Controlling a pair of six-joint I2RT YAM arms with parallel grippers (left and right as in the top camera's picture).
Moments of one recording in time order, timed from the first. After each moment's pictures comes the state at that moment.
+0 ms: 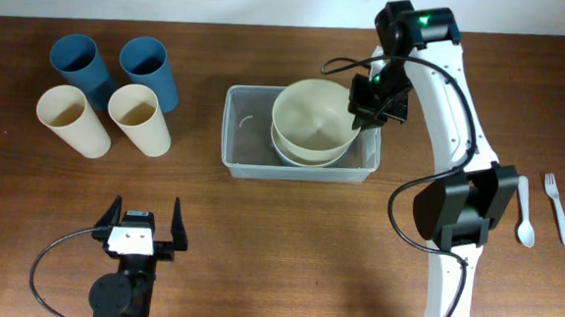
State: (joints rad) left arm -0.01 0.01 0.02 -0.08 -0.03 0.06; right arm 0.19 2.31 2.39 -1.68 -0.31 0.34
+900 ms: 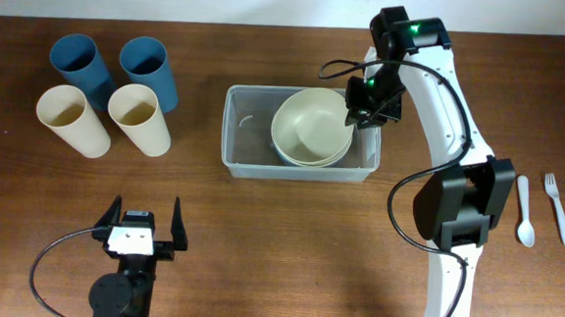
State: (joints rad) left arm -0.01 0.01 0.02 -0.08 -0.03 0.06; right arm 0.19 2.31 2.28 -1.51 -0.30 0.30
